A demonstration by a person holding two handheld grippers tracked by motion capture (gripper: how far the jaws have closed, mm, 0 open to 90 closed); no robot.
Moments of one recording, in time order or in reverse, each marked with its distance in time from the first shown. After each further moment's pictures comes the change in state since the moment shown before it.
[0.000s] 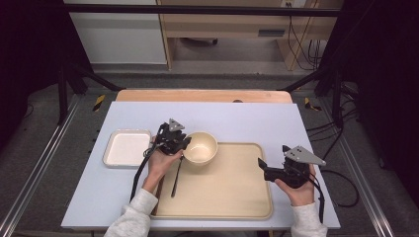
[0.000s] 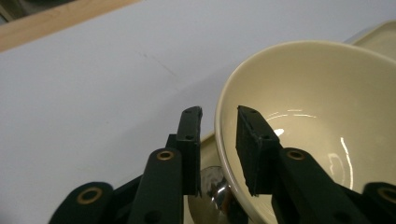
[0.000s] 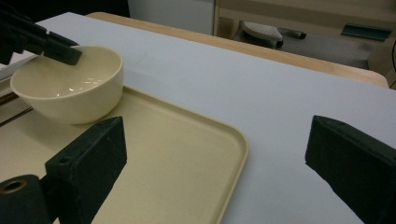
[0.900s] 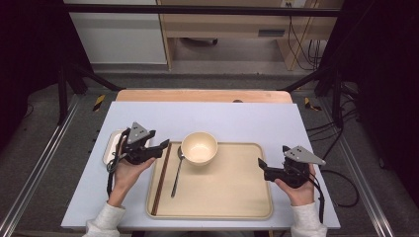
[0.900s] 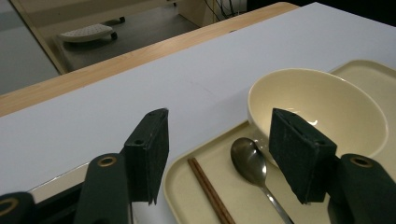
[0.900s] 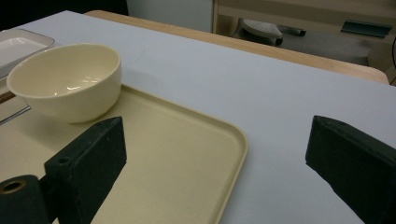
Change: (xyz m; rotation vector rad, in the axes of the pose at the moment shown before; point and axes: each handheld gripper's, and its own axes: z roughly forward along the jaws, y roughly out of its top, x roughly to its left) left arm 0.028 -0.029 -0.097 -0.185 0.054 0.004; right arm -0.001 -0.001 0.001 0.011 -0.002 0.008
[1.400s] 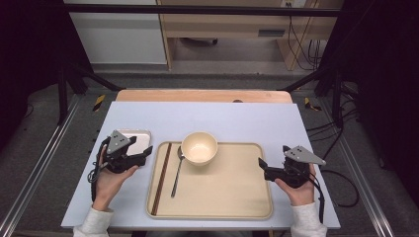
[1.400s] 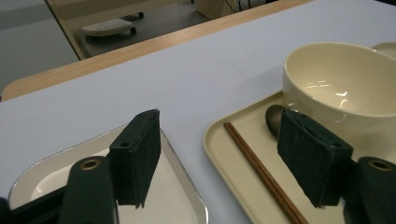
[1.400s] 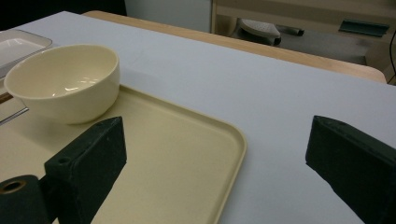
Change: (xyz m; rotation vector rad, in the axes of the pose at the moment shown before) left arm 0.025 -0.031 -0.027 0.009 0.064 -0.012; right arm 0.000 0.000 0.000 0.000 -0.006 0.004
